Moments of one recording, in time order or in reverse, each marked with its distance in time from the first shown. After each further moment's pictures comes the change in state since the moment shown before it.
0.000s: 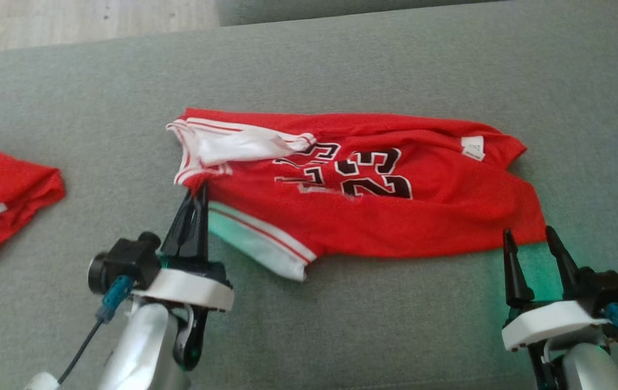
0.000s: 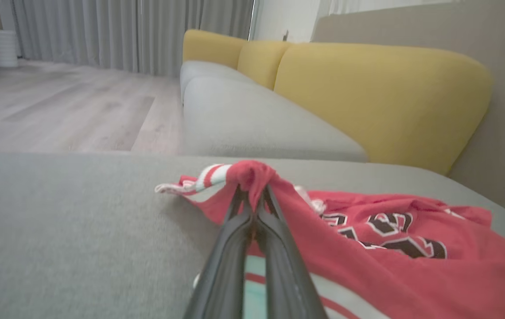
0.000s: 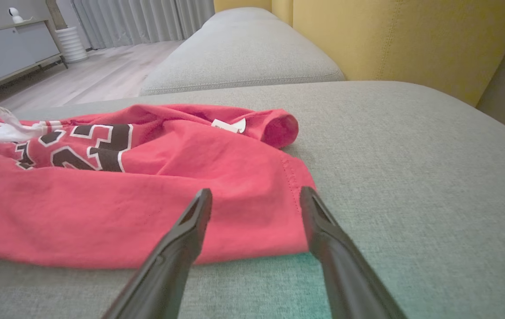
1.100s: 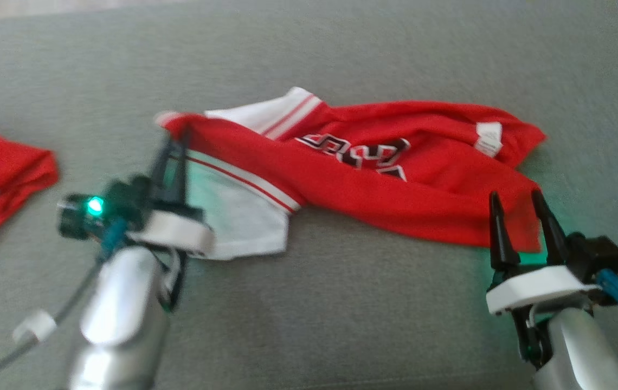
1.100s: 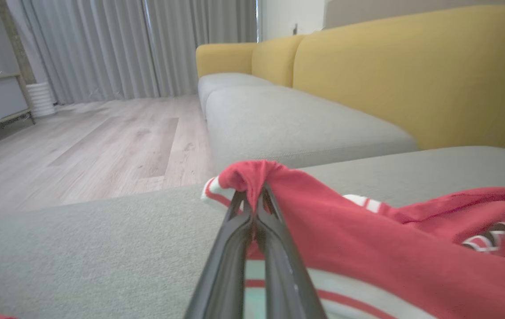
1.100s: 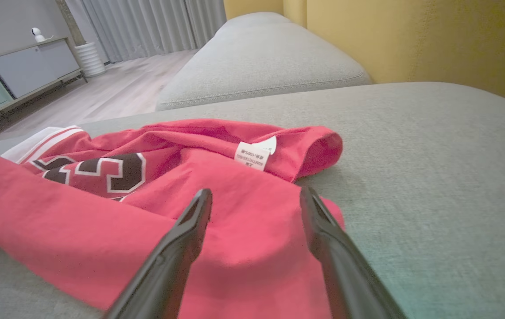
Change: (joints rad) left arm -0.187 0.037 -0.003 0.078 0.132 0.083 0.000; right arm -0.101 0.029 0.024 0.012 0.040 0.000 0.000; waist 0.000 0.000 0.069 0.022
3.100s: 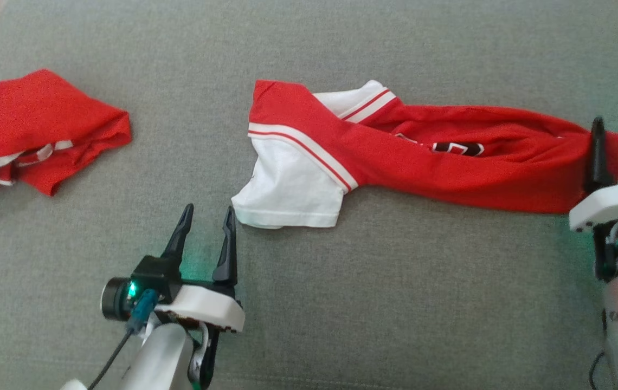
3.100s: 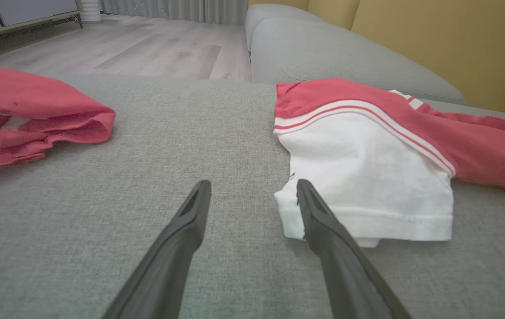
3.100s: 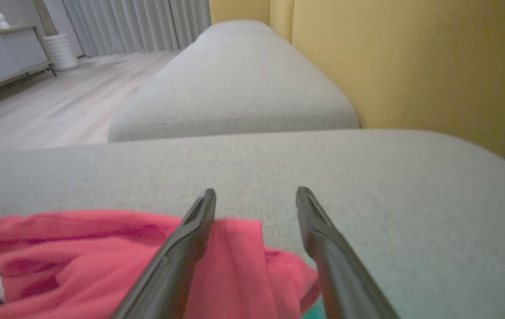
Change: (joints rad) left arm 0.199 -0.039 -0.074 -0.004 -0.122 0.034 0.000; right arm -0.348 -0.143 -0.202 0.349 -0.071 0.000 0.000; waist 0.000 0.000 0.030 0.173
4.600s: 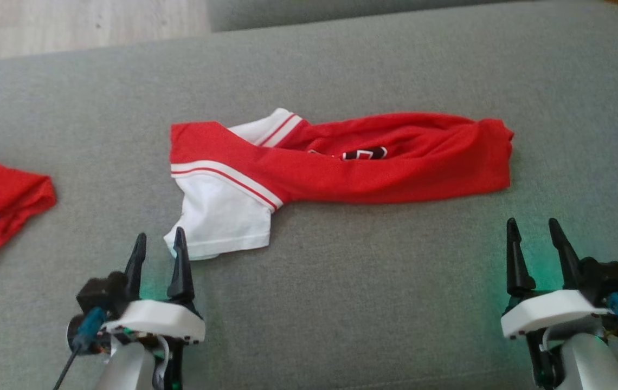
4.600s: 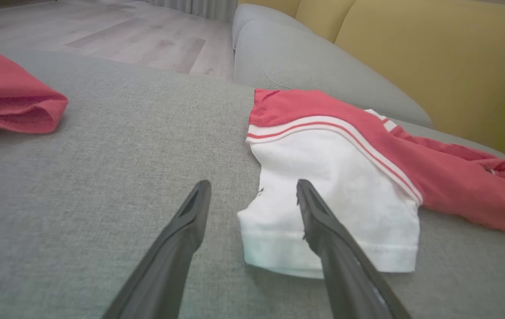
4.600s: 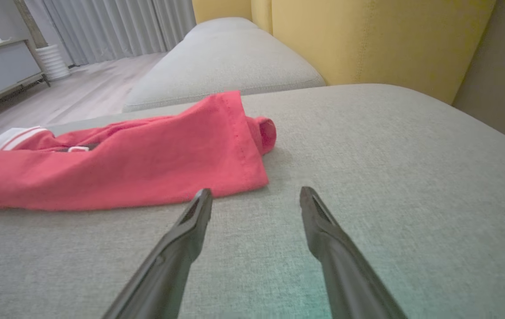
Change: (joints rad) left arm 0.060 0.000 0.174 0.075 -0.092 -0.082 0.000; right arm 0.403 0.144 0.137 -0.316 0.039 0.000 0.000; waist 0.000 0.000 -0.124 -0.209
